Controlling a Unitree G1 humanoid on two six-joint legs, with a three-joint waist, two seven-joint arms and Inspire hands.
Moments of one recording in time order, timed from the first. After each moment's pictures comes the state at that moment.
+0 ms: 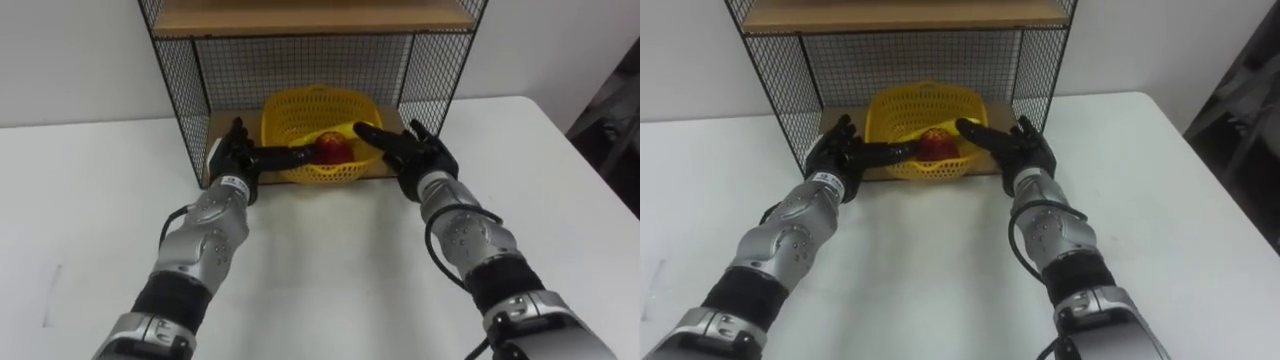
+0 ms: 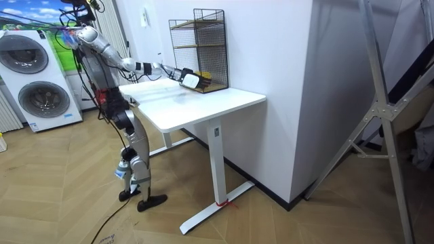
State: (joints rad) left arm -0.59 0.07 -0.10 0.72 -0.51 0.17 0.25; right arm -0.68 -0.13 0.08 0.89 0.82 0.11 -0.26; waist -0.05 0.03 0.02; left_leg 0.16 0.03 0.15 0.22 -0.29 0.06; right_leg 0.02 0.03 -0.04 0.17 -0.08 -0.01
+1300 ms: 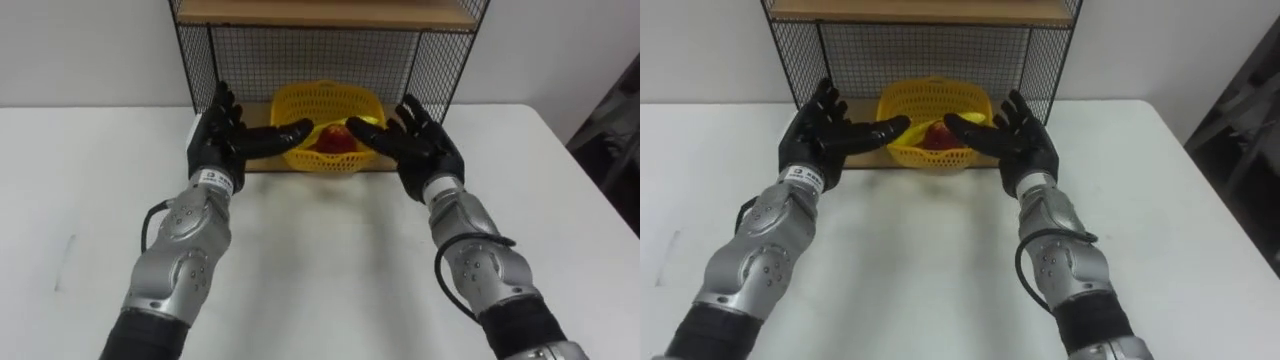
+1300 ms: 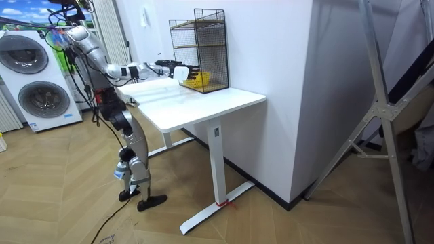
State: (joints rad) left arm -0.26 0.12 -0.13 0.18 -0.51 0.14 0.22; right arm -0.31 -0.15 0.12 0.41 0.66 0.06 -0.11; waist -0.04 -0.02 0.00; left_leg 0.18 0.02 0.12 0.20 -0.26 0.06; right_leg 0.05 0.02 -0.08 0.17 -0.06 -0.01
